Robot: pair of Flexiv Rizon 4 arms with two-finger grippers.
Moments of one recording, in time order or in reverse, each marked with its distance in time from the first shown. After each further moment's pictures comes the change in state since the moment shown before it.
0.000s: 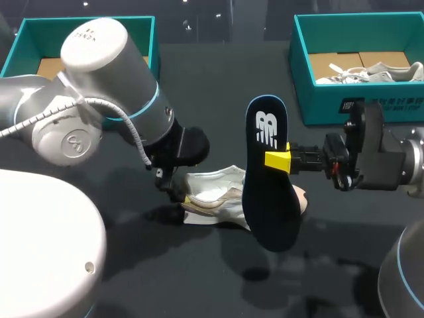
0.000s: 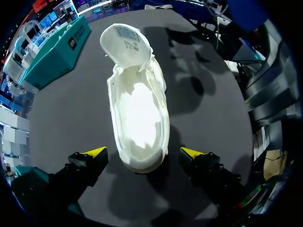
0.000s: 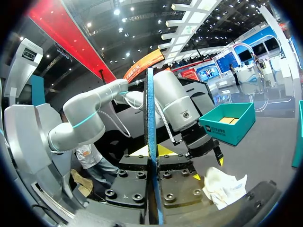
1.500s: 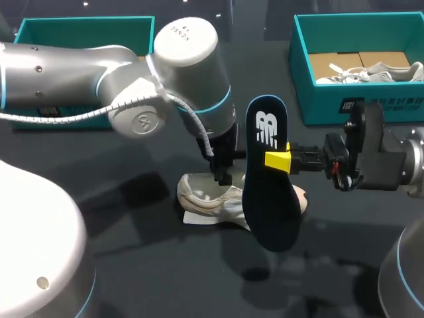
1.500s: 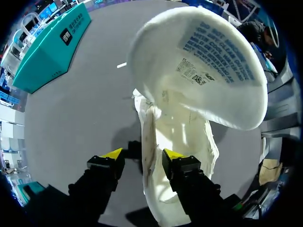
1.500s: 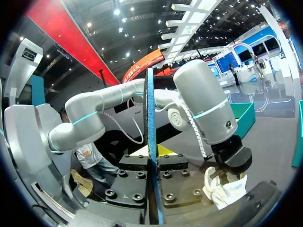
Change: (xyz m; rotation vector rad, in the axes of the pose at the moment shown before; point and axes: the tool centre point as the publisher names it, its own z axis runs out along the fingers) left arm -0.045 -0.068 0.062 -0.091 0.016 -0.034; right arm 0.000 0.000 0.000 0.000 0.000 0.000
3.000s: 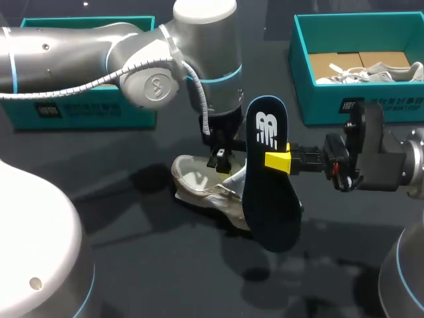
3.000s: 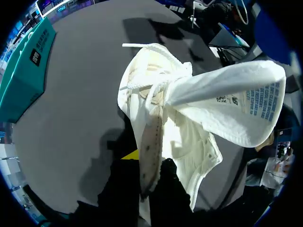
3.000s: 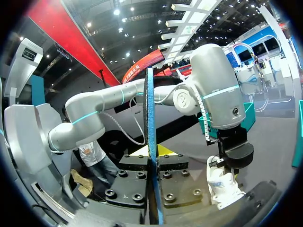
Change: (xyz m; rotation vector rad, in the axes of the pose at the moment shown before) left arm 0.010 0.000 -0.026 -0.048 0.197 0.244; right arm 0.000 -0.001 0.000 -0.001 -0.001 0.000
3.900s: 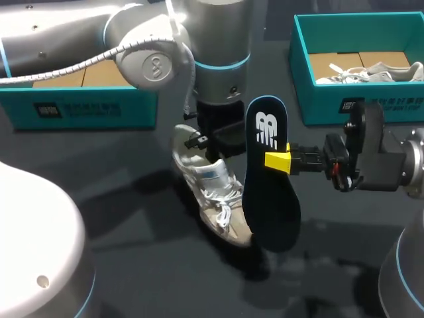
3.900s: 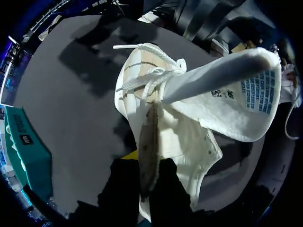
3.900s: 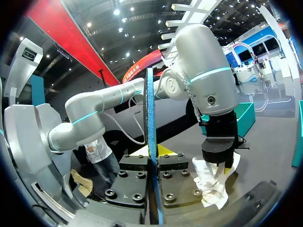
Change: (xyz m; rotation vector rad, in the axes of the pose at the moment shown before) left arm 0.012 0.008 -0.045 -0.127 0.025 0.732; right arm 0.000 0.000 0.000 0.000 0.000 0.000
